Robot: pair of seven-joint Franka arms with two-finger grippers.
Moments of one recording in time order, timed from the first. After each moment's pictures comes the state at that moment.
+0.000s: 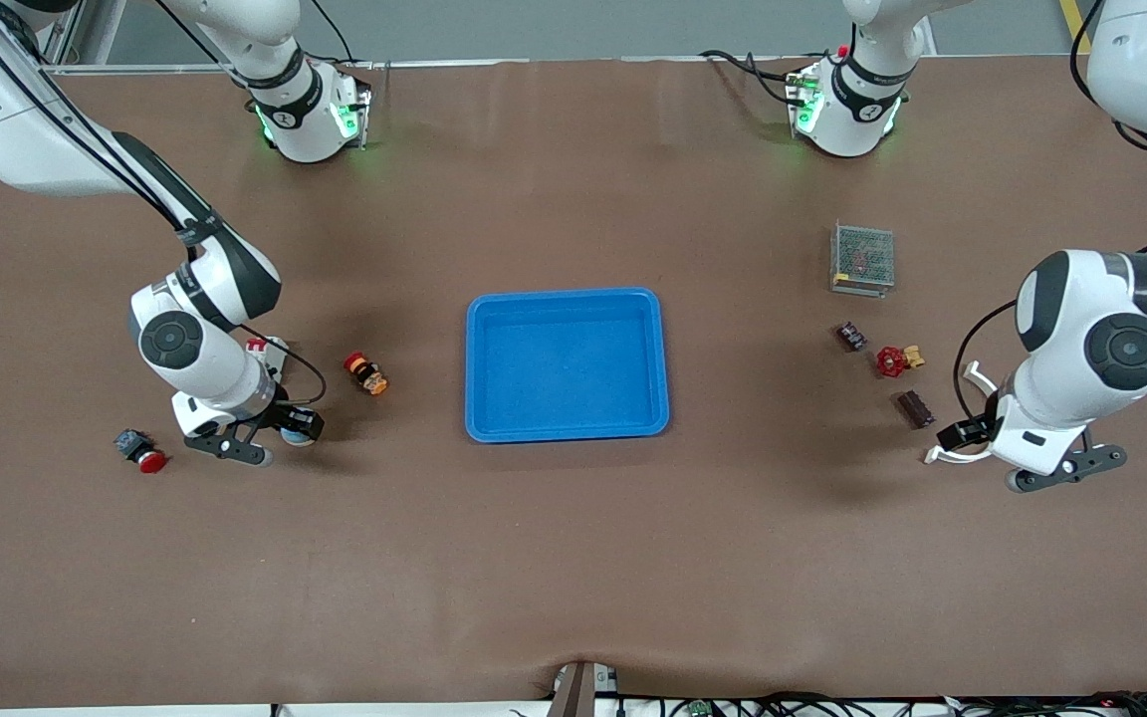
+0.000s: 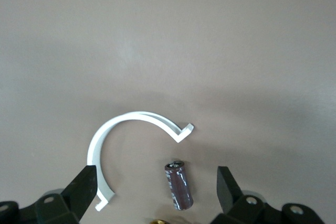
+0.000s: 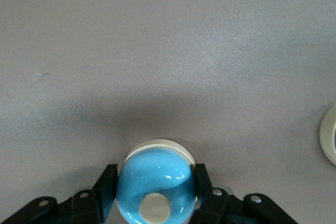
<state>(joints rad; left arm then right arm) 0.31 0.45 -0.35 -1.75 0.41 2.17 -0.46 -0.59 0.70 0.70 -1.99 -0.77 2.48 0.85</state>
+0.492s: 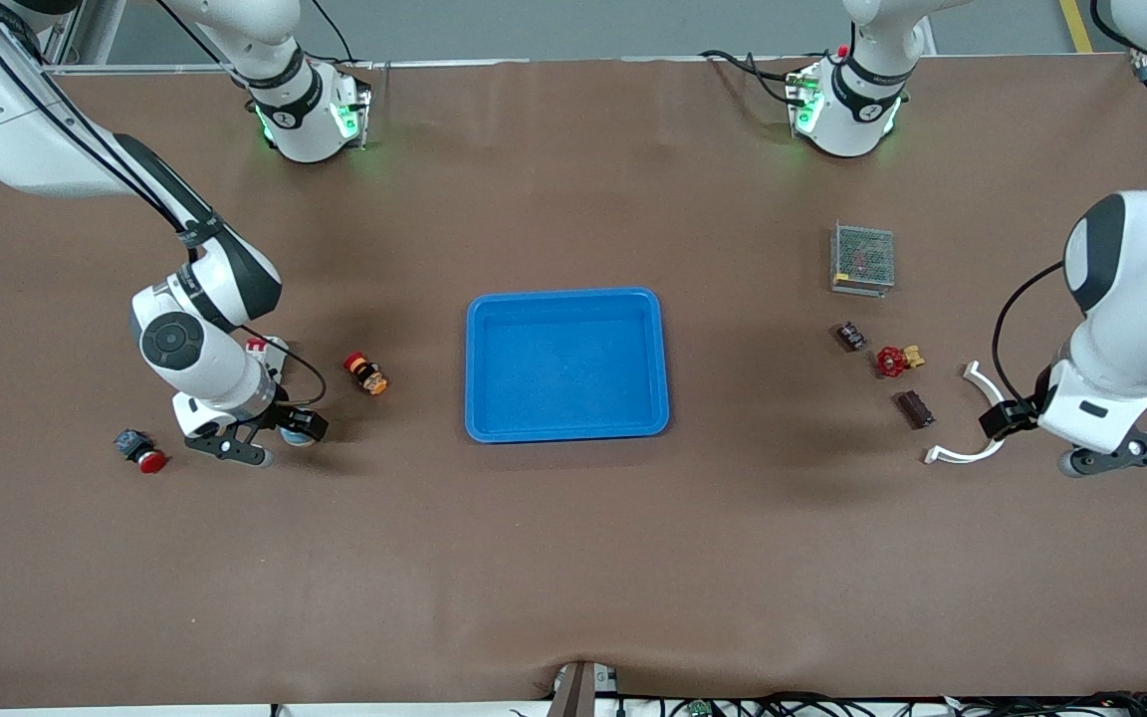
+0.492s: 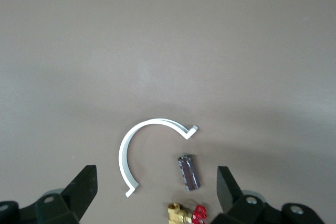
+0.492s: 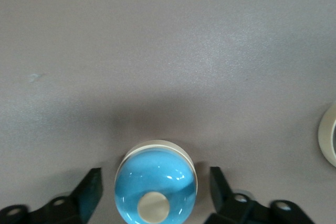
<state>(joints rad) 0.31 0.30 -0.37 -1.71 0.36 2.06 -0.38 -0.59 0.70 0.70 -1.98 -0.77 2.47 0.85</state>
